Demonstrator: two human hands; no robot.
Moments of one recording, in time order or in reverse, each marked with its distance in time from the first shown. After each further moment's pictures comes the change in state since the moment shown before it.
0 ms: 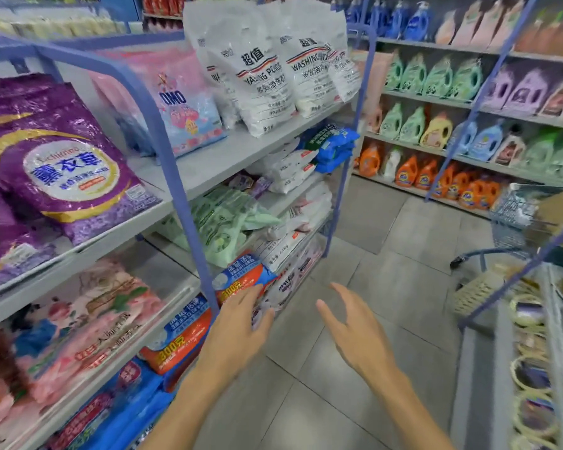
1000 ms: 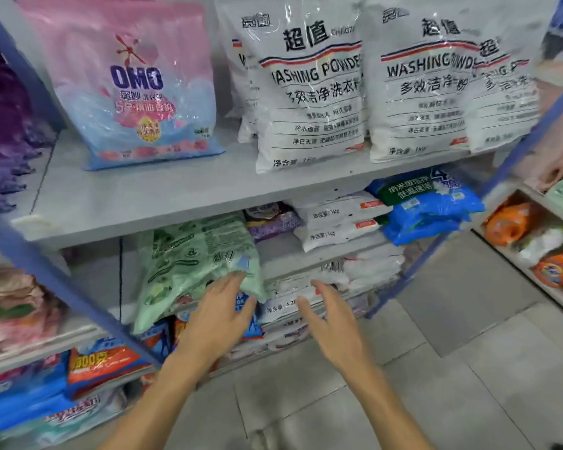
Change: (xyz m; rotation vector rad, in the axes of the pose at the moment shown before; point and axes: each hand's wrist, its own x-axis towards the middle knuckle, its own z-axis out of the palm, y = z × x) left_hand 0.341 0.040 0.080 0.037 0.302 -0.511; right_hand 0.451 0.048 -0.027 0.055 -0.464 -0.396
